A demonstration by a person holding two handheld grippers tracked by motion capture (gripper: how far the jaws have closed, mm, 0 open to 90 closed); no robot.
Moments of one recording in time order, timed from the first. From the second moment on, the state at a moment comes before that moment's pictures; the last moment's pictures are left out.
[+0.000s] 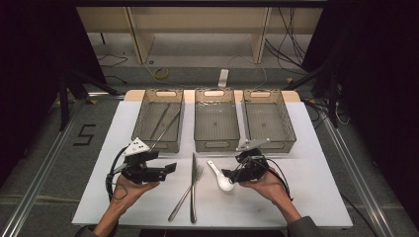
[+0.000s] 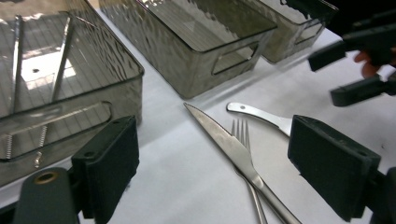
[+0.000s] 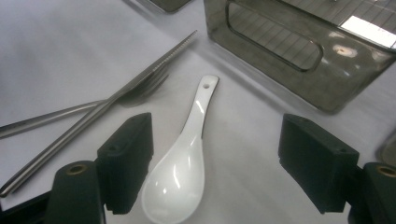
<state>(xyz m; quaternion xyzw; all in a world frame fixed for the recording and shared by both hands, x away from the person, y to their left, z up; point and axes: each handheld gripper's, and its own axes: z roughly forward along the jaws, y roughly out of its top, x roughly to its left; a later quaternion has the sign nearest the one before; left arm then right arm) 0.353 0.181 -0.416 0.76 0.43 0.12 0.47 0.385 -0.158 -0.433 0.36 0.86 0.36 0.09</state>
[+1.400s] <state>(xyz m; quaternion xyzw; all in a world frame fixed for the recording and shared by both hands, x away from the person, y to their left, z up) 0.351 0.178 -0.416 0.76 0.42 0.12 0.48 0.420 -0.112 -0.469 0.35 0.90 0.27 0.04</state>
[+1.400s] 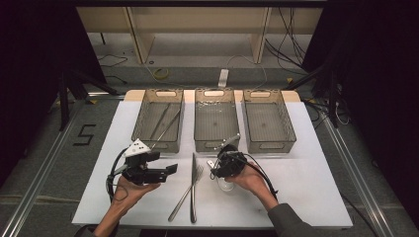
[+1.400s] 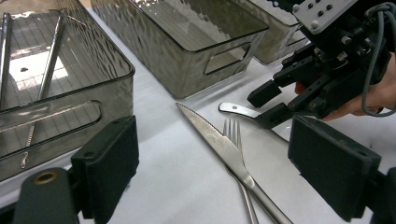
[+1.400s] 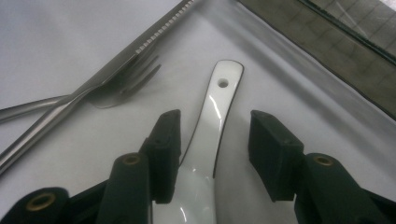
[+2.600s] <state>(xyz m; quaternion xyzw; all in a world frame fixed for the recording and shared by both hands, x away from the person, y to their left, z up) 0.351 0.178 -0.416 0.77 0.42 0.13 0.47 0.415 -0.100 -0.462 0.30 0.93 0.22 0.03</state>
